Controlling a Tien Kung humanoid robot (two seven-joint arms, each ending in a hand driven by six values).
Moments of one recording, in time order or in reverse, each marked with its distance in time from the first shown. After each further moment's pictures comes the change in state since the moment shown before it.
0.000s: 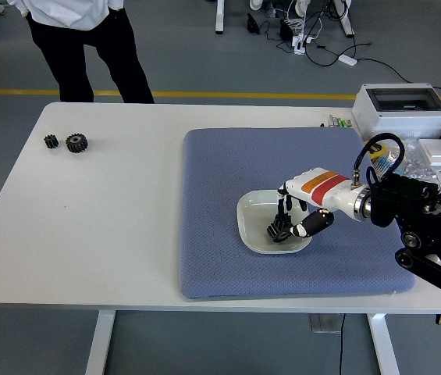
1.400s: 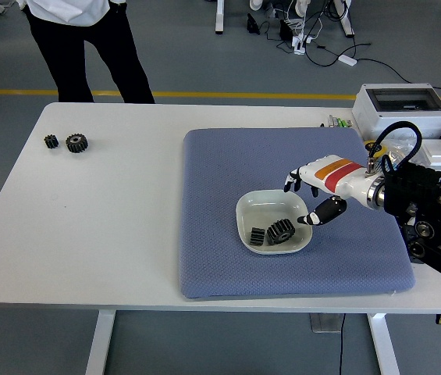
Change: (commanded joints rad) left arm 0.006 0.000 0.005 0.000 0.008 -0.001 0.003; right arm -0.018 -0.055 0.130 0.032 -0.040 0.028 -0.009
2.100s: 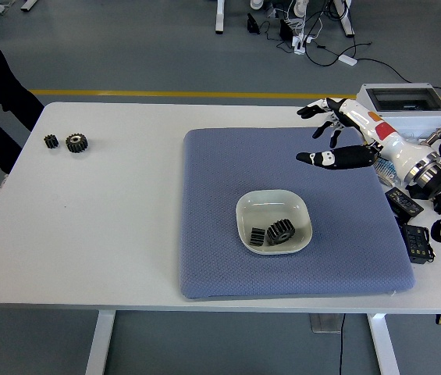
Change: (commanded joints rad) left arm -0.003 0.000 -0.009 0.000 0.004 -0.001 -0.006; right arm -0.223 -0.001 0.330 0.072 0.637 -0.180 0.212
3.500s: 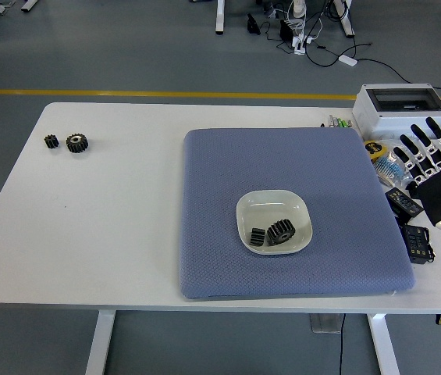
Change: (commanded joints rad) left arm 0.019 0.000 -0.082 0.000 0.189 -0.003 0.011; right arm -0.563 0.197 0.521 0.087 0.771 0.084 0.047
